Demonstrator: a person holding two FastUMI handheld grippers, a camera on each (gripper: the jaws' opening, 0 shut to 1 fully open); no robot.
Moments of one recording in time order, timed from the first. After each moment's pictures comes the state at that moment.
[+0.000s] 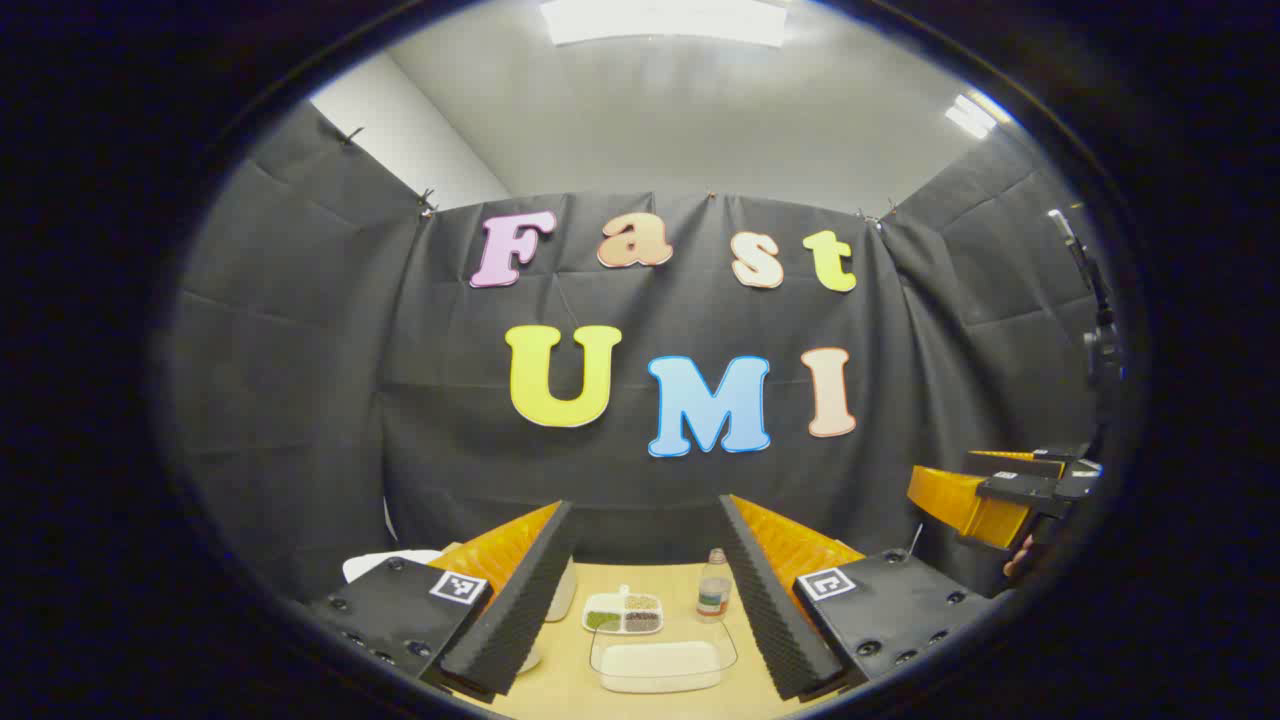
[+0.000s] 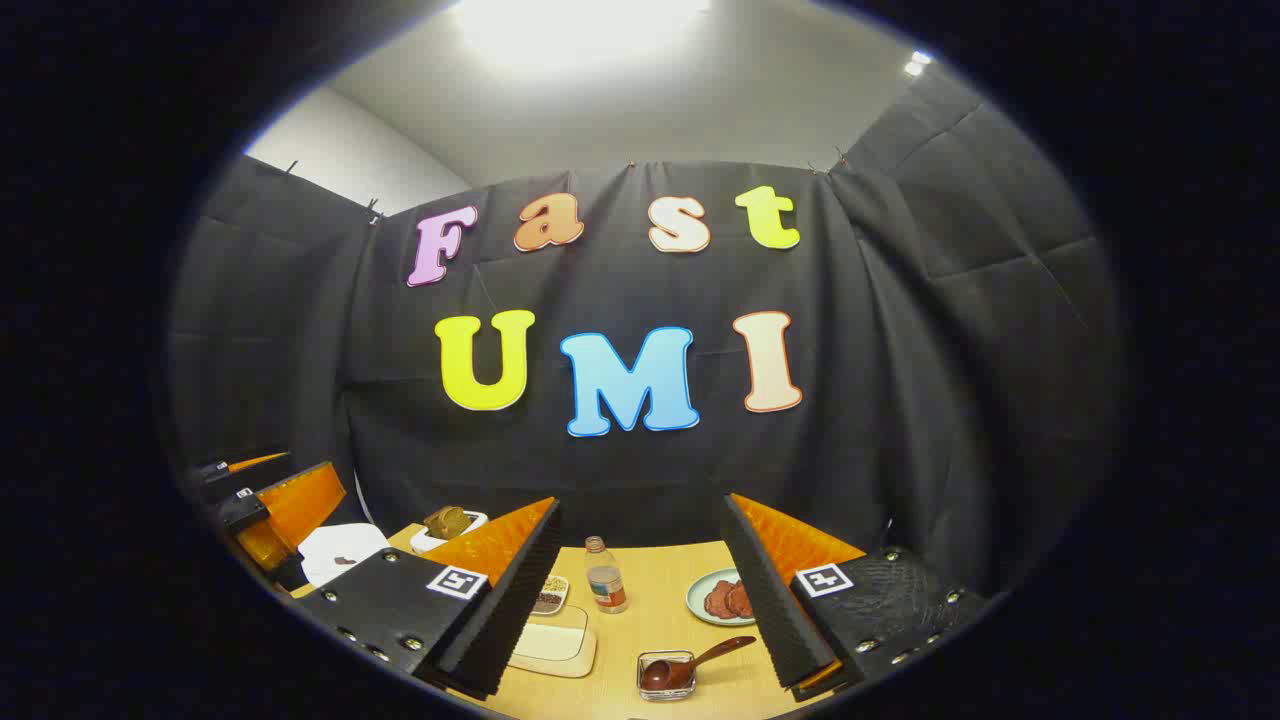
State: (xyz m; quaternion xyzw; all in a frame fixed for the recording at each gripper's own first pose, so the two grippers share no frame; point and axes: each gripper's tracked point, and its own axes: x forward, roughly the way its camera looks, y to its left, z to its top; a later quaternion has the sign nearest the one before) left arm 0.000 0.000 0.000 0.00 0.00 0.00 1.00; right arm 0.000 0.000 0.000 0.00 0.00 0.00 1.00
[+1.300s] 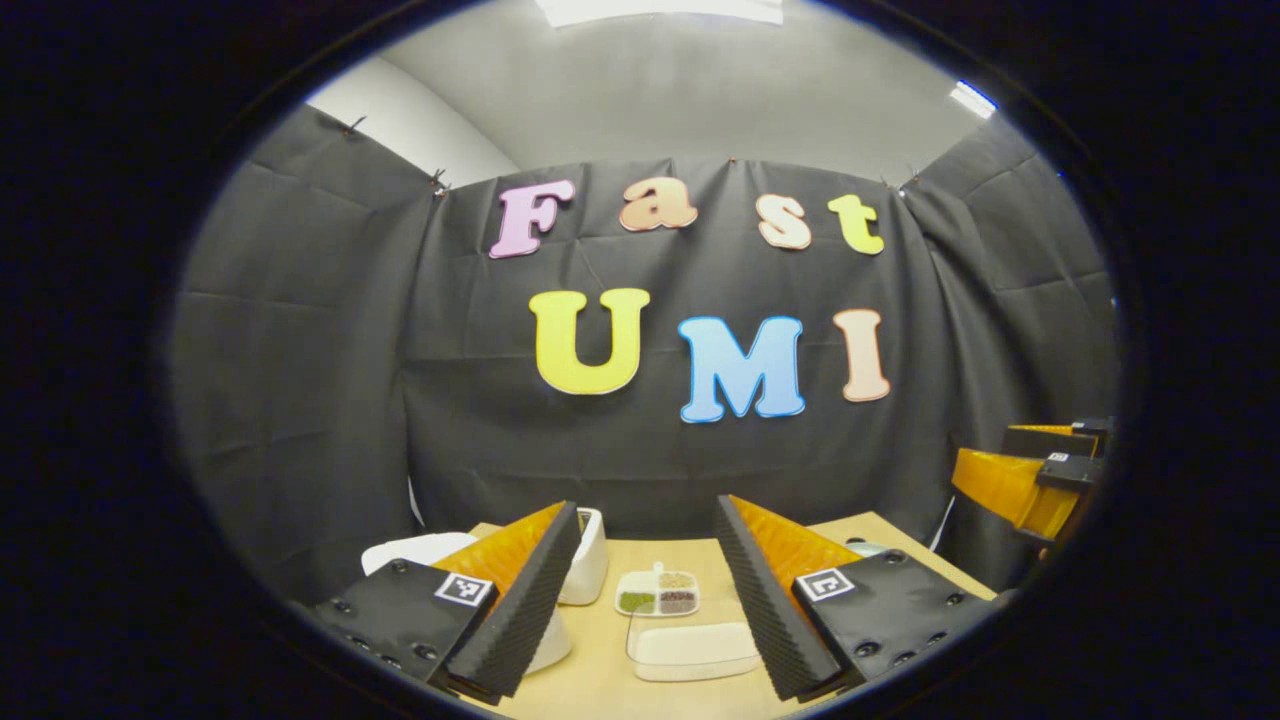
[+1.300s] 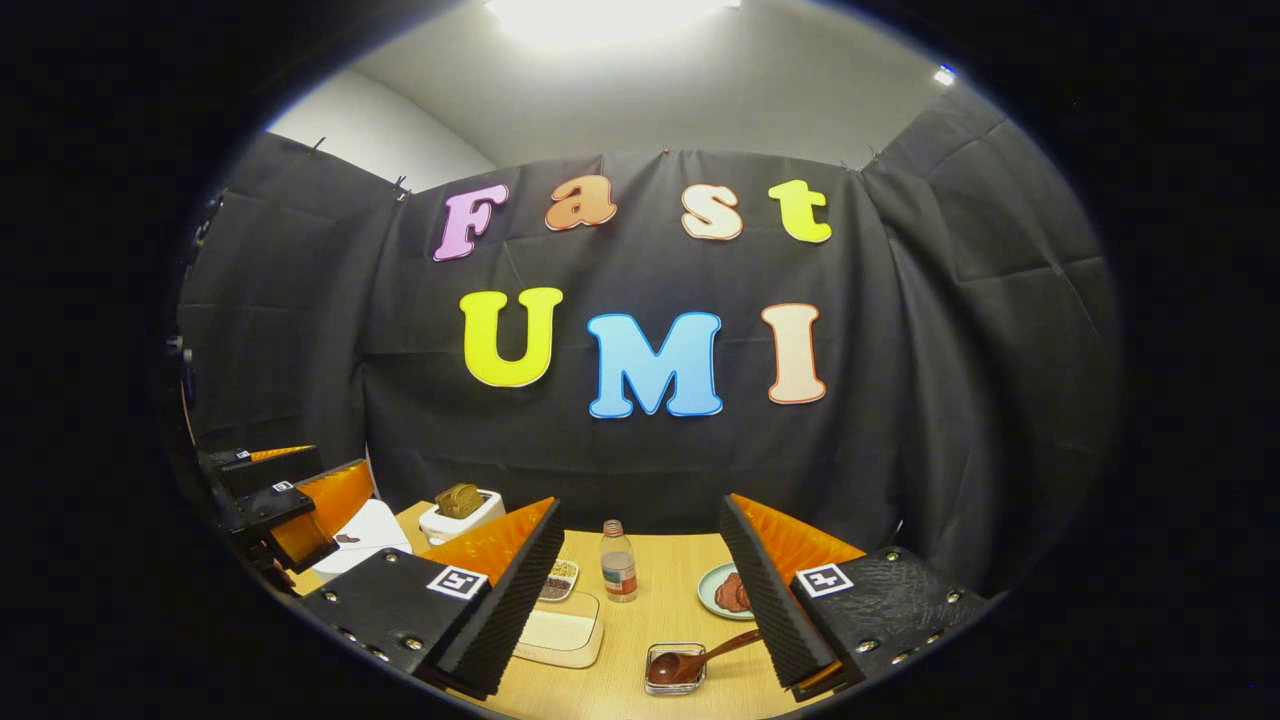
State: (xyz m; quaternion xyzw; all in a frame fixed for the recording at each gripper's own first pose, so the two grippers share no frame) left arm 0.024 0.050 -0.045 0.01 0.06 0.04 1.00; right arm 0.004 0.030 -0.028 -0.03 0.03 0.03 1.00
